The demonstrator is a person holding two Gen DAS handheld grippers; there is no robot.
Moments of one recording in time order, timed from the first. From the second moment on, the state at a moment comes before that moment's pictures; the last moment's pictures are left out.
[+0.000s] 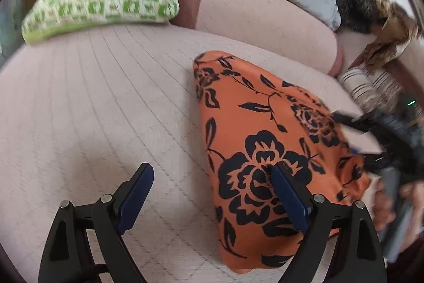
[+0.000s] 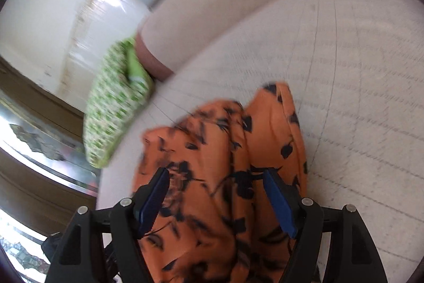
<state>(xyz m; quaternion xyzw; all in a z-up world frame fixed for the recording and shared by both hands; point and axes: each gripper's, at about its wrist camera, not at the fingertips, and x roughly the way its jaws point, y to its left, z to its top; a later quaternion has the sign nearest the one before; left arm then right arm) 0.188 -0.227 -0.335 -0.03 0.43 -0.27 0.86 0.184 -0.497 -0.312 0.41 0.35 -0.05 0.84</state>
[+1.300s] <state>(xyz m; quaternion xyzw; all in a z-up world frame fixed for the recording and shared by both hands) 0.149 -0.266 -0.334 0.11 0.37 -0.30 0.87 0.231 -0.508 -0.324 0.38 0.41 -0.09 0.83</state>
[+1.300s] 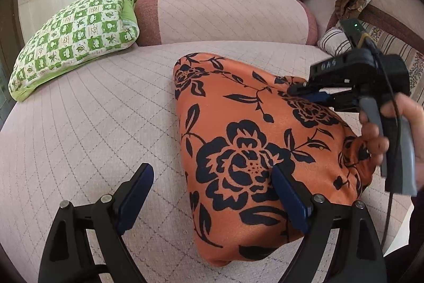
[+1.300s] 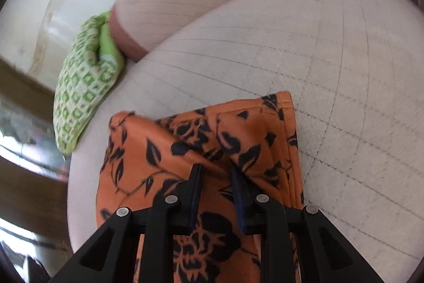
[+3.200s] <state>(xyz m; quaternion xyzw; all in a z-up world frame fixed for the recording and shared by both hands) 0.211 -0.308 -0.344 0.05 0.46 -0.33 0.82 0.165 -0.527 -0.355 0.49 0.36 0.04 0.79</state>
